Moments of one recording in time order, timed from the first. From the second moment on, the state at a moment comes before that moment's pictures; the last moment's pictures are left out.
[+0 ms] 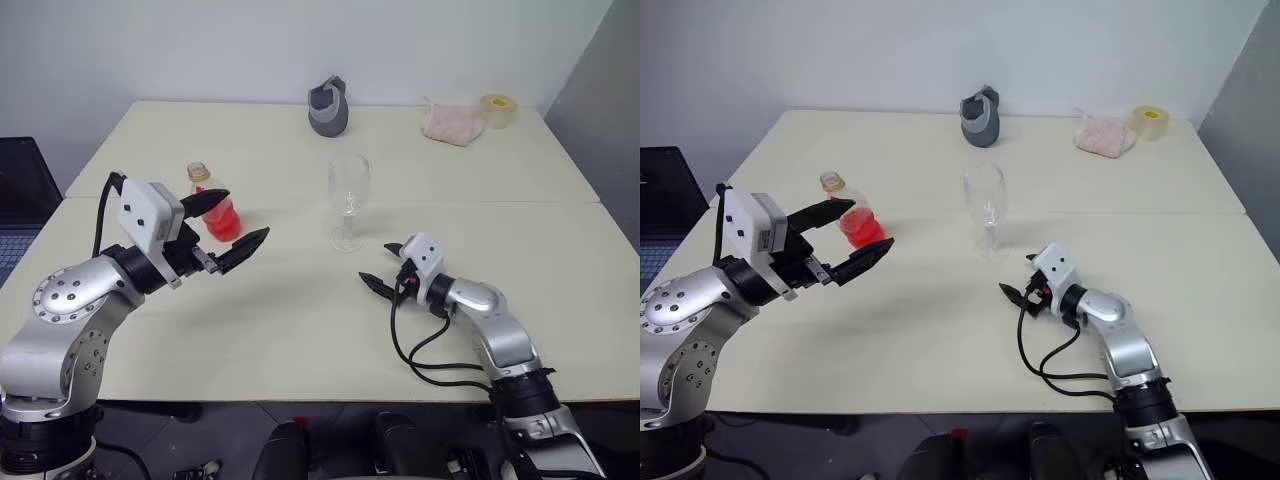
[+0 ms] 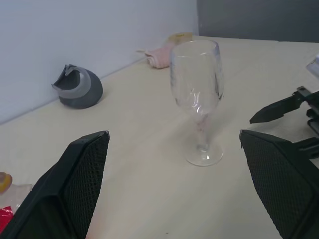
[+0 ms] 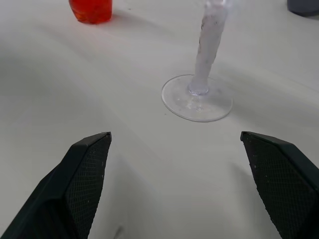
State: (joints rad) left arm -0.20 0.73 0.32 -0.46 -0.57 0.52 -0.69; right arm -0.33 -0.33 0.14 -0.08 0.10 0.34 0.69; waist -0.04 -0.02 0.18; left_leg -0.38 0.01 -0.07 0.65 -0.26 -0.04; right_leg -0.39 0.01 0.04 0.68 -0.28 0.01
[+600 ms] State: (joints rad) left arm -0.02 0.52 0.30 -0.30 -0.33 0.33 -0.45; right arm -0.25 -0.52 0.10 -0.46 0.37 0.46 0.86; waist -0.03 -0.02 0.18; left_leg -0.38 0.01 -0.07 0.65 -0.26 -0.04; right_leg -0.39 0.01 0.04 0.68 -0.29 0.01
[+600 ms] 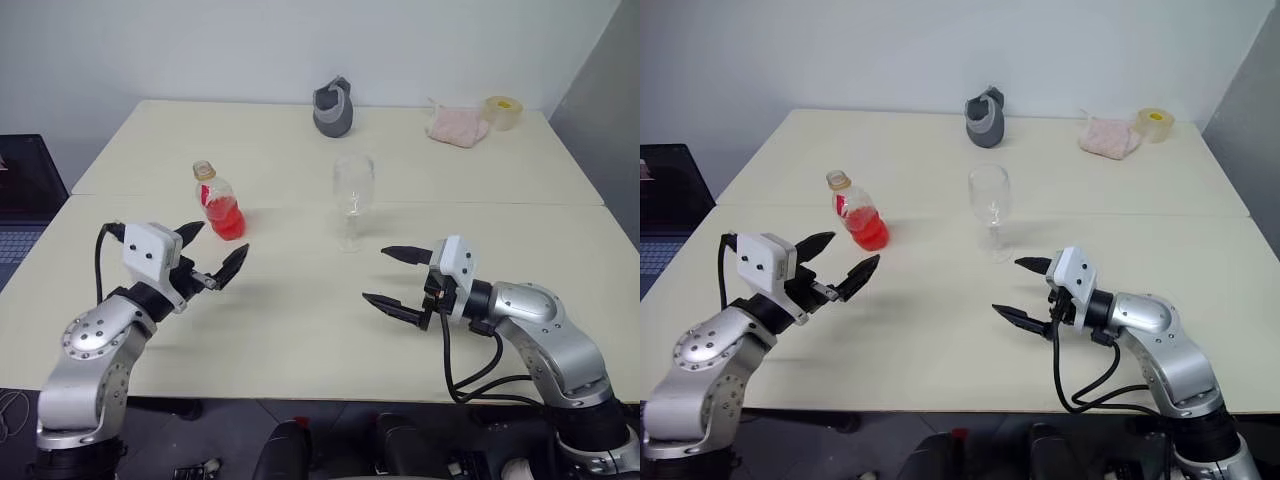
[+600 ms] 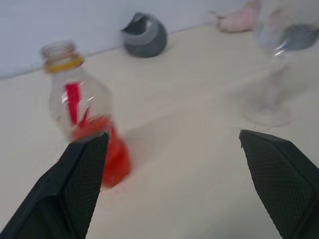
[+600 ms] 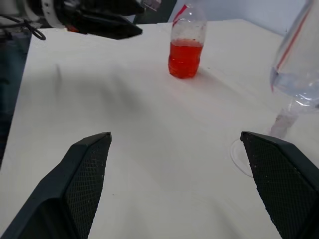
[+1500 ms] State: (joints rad) left arm -0.61 0.48 0.21 0.65 -0.15 -0.02 -0.43; right arm -0.35 -0.49 0.10 -0.55 0.46 0.59 0.73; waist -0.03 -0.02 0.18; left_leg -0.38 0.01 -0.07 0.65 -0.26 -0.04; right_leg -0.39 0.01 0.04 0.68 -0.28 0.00
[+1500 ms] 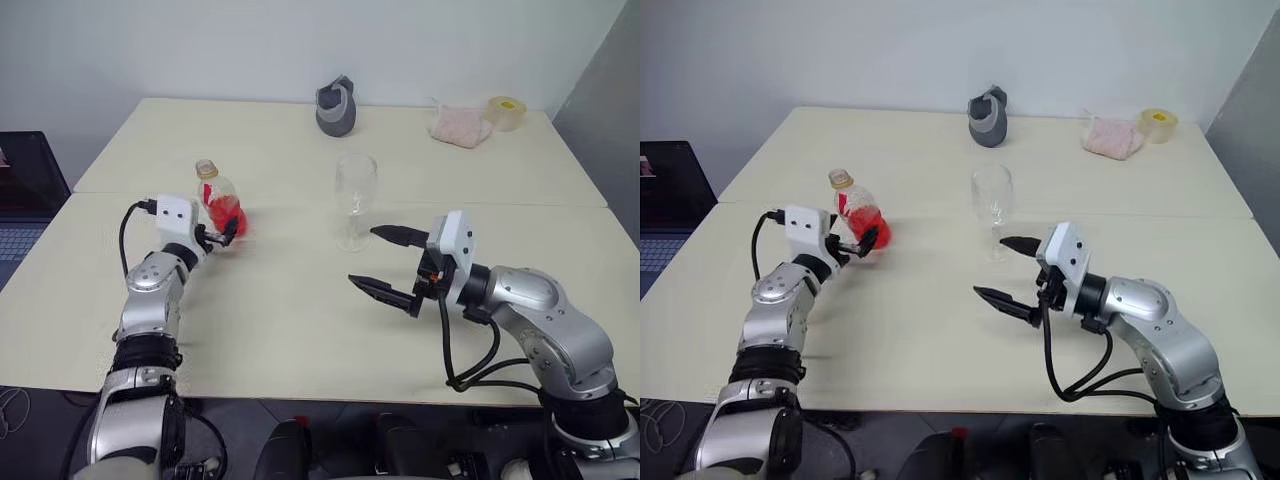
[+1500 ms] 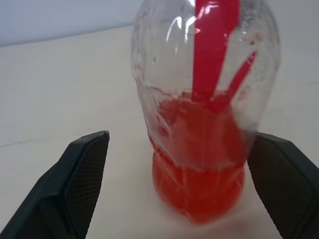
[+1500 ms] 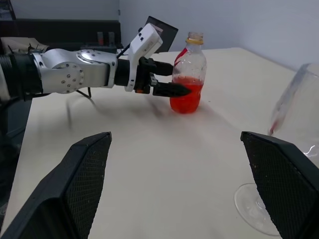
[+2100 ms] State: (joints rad) left arm -0.78 0.41 0.23 0.90 -0.19 -0.11 -0.47; right arm -0.37 -0.44 0.10 -0.57 0.48 0.61 0.65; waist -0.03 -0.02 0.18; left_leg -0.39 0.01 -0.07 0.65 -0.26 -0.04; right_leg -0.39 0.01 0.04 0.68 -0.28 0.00
